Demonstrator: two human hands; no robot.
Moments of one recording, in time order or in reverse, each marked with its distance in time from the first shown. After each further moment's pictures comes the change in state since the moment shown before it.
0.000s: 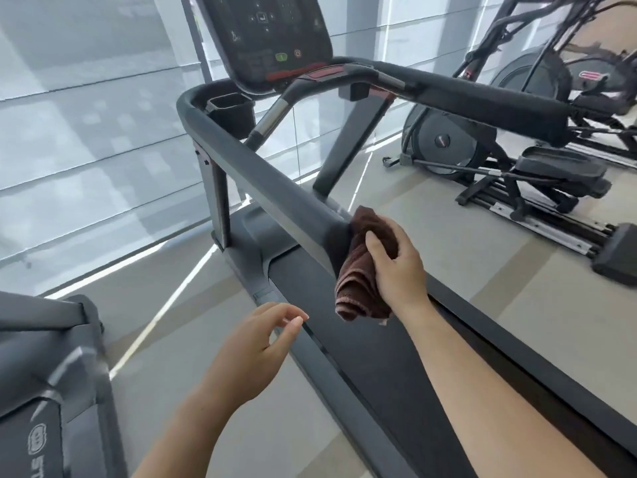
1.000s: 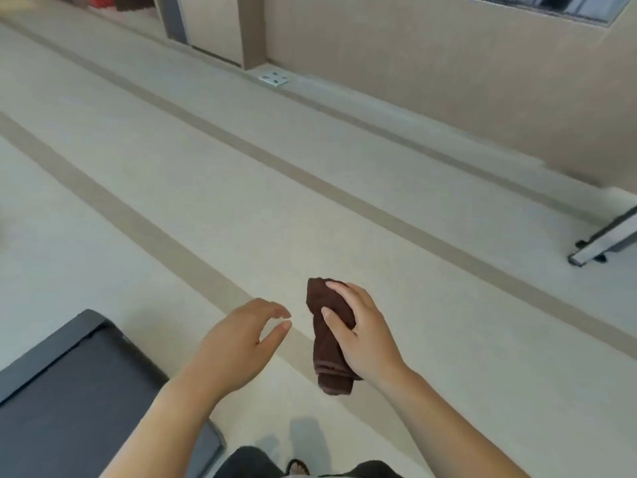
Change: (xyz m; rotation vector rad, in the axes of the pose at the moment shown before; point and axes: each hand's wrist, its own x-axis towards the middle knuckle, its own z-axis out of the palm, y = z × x) left_hand -0.468 0.484 0.468 0.091 -1.351 1.382; right_hand -0.797 -0.030 -0.473 -0.546 1.394 0.747
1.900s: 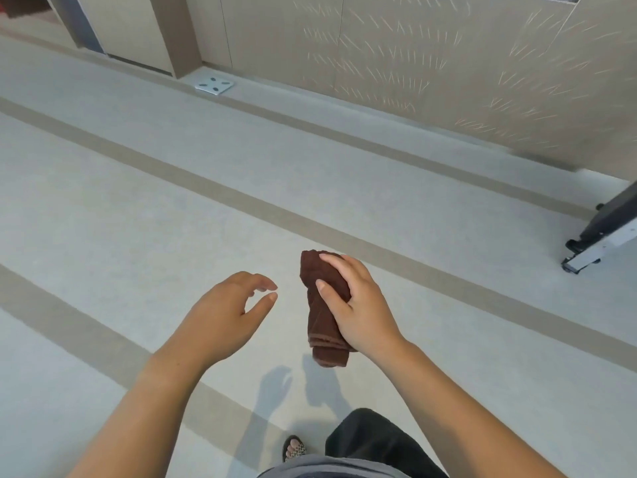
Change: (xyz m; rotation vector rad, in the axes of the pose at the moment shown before) left_hand 0.464 0.013 -0.061 0.006 -0.062 0.075; right_hand 0.407 0.092 -0.119 0.014 0.177 0.053
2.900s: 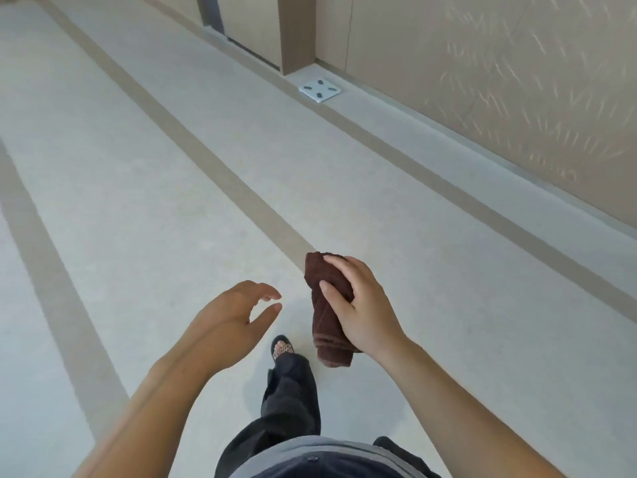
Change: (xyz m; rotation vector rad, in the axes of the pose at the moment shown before) left_hand 0.525 -0.172 -0.171 -0.052 0.095 -0.358; right_hand 0.650 0.031 0.121 0.034 -0.334 -0.190
